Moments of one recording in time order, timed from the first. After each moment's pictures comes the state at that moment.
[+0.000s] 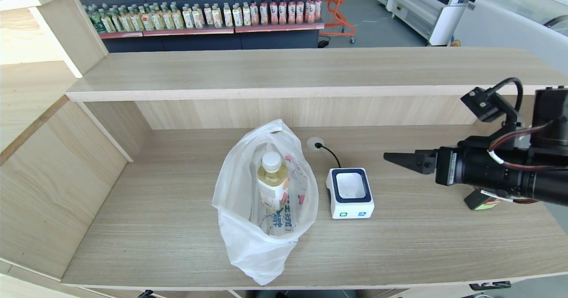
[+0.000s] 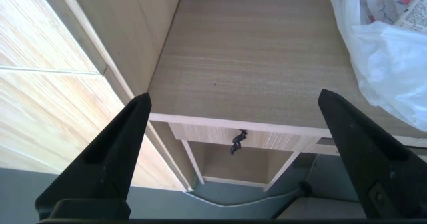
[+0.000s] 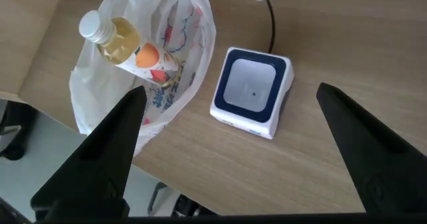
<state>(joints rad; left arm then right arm) 0.00 0.00 0.00 0.05 0.13 0.01 0.30 1.45 -0.78 -0.37 0.27 0.11</state>
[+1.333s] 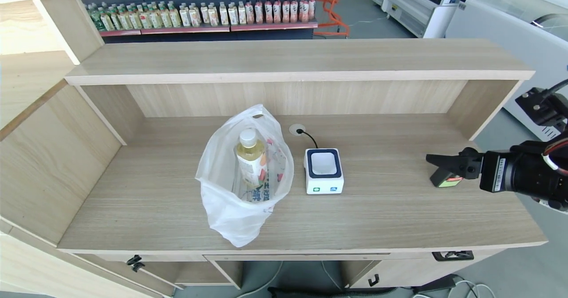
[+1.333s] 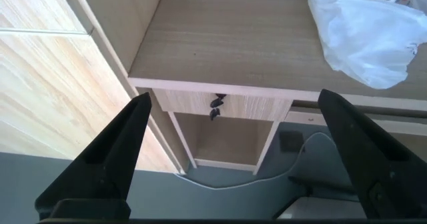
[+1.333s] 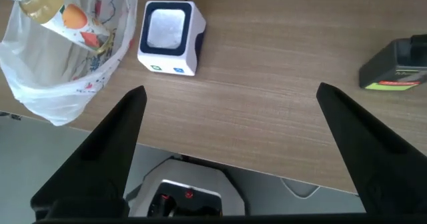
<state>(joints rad) 0.00 0.00 0.00 0.05 0.13 0.01 0.21 1.30 -0.72 -0.26 0.12 0.08</state>
